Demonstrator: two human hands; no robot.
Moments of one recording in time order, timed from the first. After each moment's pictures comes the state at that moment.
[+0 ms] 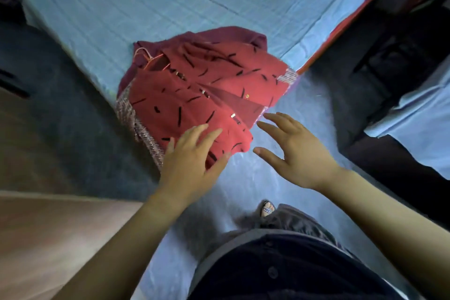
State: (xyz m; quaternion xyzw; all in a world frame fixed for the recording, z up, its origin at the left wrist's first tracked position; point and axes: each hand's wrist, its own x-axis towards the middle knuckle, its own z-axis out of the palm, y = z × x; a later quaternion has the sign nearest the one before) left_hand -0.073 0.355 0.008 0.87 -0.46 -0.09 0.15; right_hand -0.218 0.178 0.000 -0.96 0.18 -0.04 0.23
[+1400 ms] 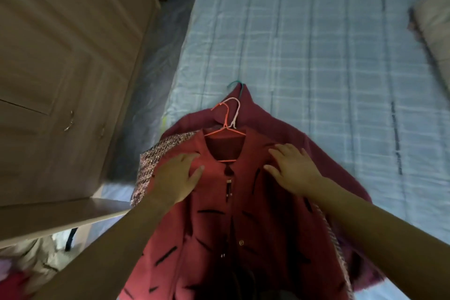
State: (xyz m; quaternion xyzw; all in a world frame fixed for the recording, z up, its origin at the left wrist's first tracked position) left_hand 0.383 0.192 -0.134 0.97 0.05 -0.17 0.14; right_hand 0.454 -0.093 -0.146 -0.93 -0.21 0.29 0.08
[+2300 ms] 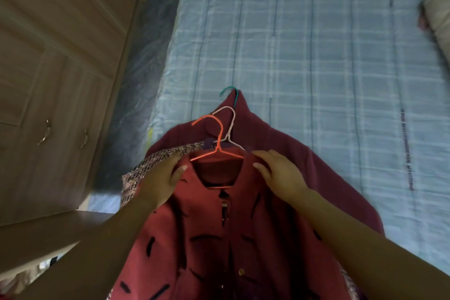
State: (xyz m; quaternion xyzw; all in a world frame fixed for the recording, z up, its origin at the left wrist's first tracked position) left_hand 0.440 0.233 -0.199 0.95 0.07 -0.17 0.25; right_hand 0.493 -0.065 -0.210 -0.92 -0.14 0.20 0.31
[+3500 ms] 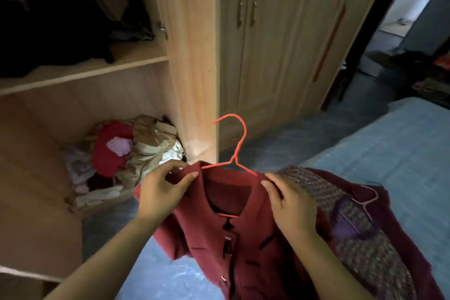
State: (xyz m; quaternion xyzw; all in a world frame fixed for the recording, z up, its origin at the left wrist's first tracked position) left_hand -0.101 0.294 0.044 0.75 0.45 0.38 0.29; right_hand 0.104 0.147 0.024 -0.77 -0.50 -0.14 0.39
